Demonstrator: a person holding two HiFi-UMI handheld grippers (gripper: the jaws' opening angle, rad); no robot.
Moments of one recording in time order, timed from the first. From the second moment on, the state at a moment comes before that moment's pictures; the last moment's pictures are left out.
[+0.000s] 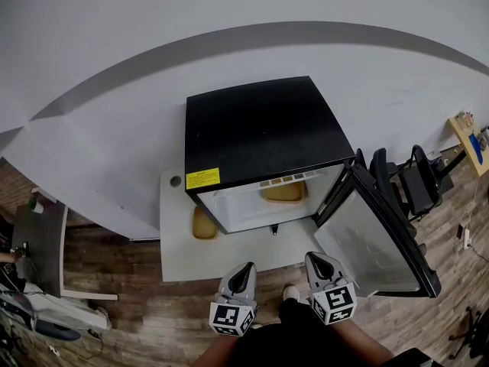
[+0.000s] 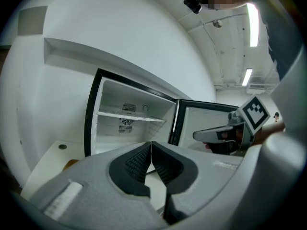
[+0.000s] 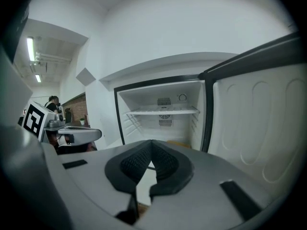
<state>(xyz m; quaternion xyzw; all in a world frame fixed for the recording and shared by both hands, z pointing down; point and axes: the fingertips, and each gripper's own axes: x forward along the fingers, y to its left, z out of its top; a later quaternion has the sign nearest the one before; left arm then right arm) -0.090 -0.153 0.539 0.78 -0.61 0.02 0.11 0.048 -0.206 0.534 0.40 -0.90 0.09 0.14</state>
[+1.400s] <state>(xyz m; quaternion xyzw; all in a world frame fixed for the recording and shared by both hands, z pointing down) -0.077 -0.284 0.568 0.82 -0.55 0.06 0.12 0.044 -0.302 0.535 0.44 -0.88 0.11 0.13</state>
